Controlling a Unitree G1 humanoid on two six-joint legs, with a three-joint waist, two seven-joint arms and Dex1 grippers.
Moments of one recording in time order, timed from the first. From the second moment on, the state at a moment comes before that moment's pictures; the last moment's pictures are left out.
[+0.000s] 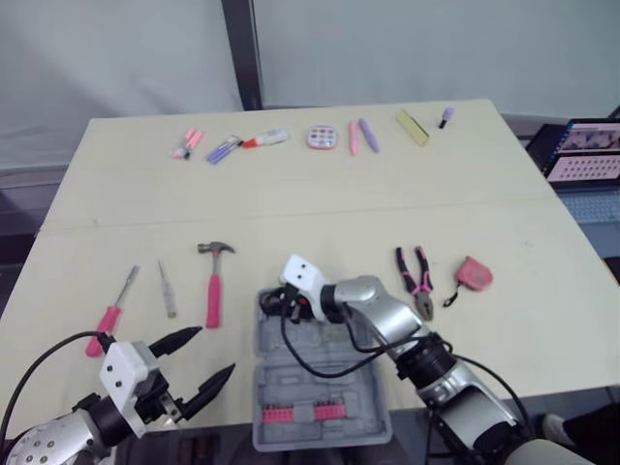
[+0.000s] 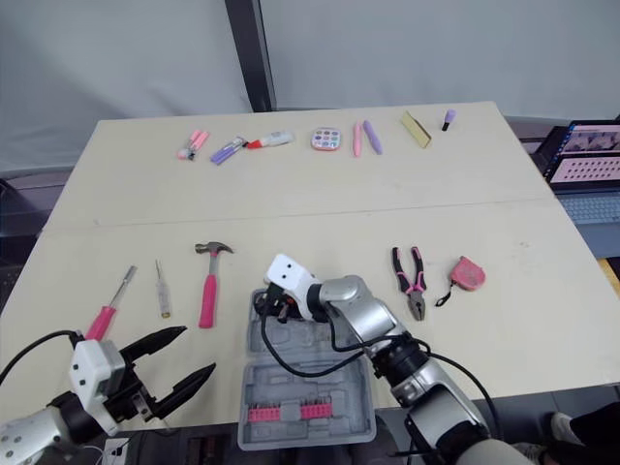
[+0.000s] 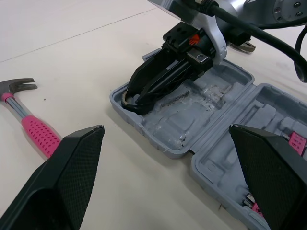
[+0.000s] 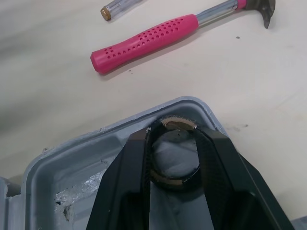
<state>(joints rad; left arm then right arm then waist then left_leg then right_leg) 0.62 0.51 0.37 -0.65 -0.47 0.19 -0.74 -0.61 -0.12 0.49 0.22 0.05 0.49 0.78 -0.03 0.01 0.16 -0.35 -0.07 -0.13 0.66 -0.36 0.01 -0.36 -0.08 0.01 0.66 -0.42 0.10</state>
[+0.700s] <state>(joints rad) 0.62 0.51 0.36 -0.75 -0.47 0.29 -0.67 -0.61 -0.11 0.51 0.26 -0.03 0.42 0.78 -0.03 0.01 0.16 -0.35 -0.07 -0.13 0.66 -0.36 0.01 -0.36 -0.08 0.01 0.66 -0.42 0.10</state>
